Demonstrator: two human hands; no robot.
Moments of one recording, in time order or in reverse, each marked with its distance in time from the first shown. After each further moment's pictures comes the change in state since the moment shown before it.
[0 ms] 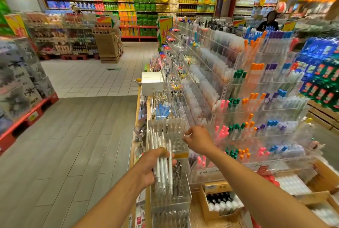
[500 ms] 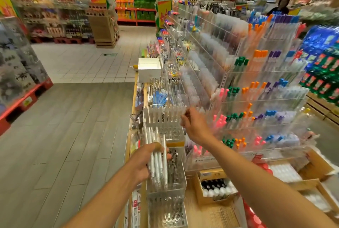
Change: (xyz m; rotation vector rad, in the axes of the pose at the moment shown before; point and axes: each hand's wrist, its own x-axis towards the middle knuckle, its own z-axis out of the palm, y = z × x) left_hand 0.010 -0.020 -0.012 -0.044 0.000 -0.021; right_hand -0.003 -0.003 -0.003 0.160 0.100 -0.144
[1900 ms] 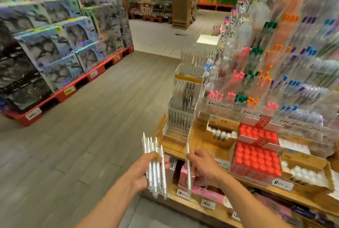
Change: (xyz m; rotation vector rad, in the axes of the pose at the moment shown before) left_hand -0.236 -0.311 0.081 -0.403 0.334 0.019; right_hand -0.363 0.091 -0.043 0.428 -0.800 0.327
